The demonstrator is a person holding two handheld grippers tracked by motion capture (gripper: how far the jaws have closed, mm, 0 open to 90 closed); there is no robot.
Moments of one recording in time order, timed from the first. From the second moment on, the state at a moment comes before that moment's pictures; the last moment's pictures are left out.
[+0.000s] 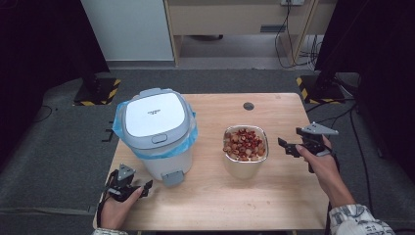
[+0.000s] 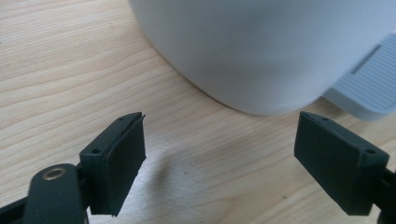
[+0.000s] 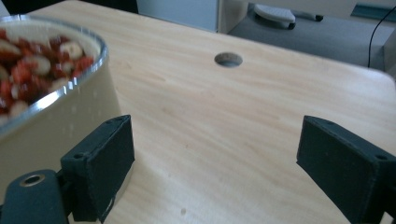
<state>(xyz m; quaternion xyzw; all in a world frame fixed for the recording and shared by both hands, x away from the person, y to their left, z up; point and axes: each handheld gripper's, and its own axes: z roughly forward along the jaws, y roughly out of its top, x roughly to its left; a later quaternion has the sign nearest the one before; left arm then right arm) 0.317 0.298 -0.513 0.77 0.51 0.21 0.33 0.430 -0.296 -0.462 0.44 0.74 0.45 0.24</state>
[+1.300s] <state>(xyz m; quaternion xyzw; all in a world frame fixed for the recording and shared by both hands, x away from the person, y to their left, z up) 0.338 0.304 -0.534 0.79 0.49 0.20 0.32 0.435 -0.283 -0.530 0.51 0.76 0.37 0.20</state>
